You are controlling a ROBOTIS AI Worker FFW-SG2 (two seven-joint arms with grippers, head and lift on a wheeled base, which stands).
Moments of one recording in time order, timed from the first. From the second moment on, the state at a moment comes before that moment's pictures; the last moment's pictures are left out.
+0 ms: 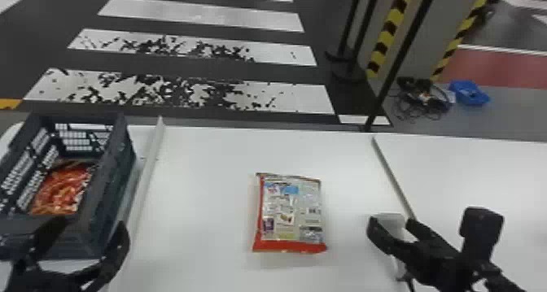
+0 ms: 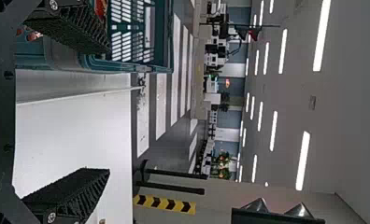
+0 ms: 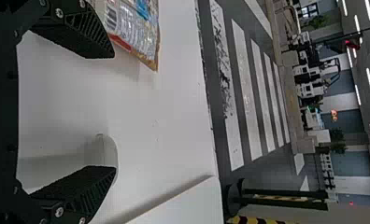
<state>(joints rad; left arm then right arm) 0.59 0.24 0.02 -1.85 0.25 -0.23 -0.15 0.47 -0.08 -0.35 -2.07 -0.24 0.61 0.35</state>
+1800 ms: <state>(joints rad) 0.58 0.25 0.02 -1.84 0.26 -0.23 -0.15 0.24 -0.11 -0.19 -1.73 -0.29 0.76 0.63</state>
